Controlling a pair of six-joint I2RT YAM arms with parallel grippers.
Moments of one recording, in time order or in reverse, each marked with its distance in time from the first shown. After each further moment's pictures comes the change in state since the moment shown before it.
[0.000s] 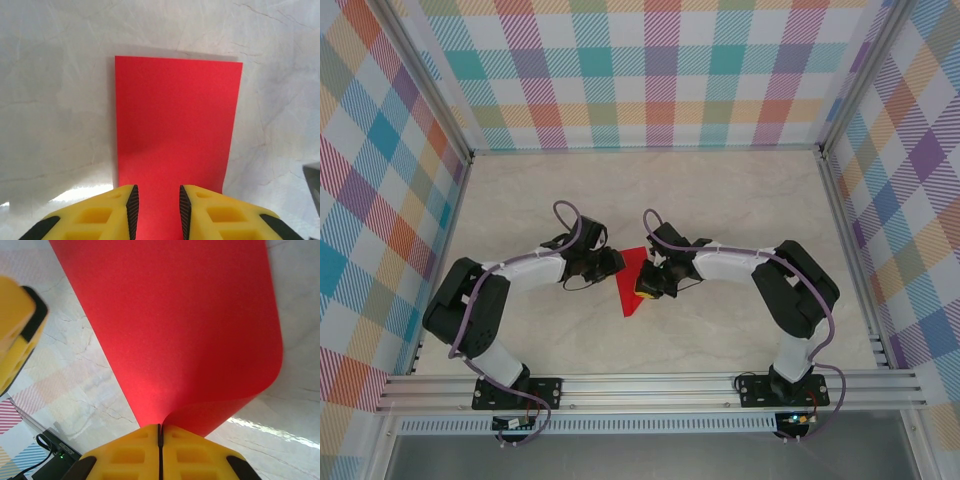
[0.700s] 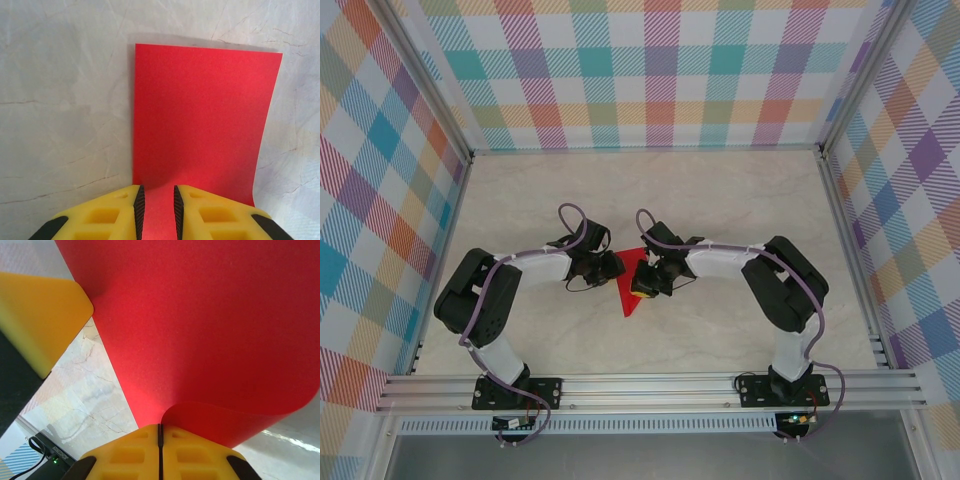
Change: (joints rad) left arm 0.001 0.070 0.005 0.006 0.019 0.001; right arm 0.016 0.068 0.054 -0.001 0.000 -0.032
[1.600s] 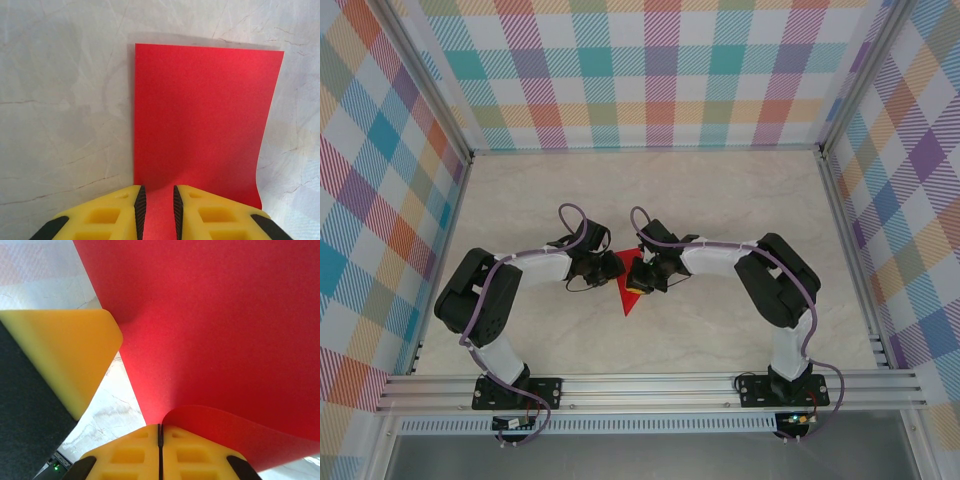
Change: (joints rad) left arm 0.000 0.004 0.000 0.001 0.004 0.000; right arm 0.002 0.052 0.050 0.027 -0.001 -0.027
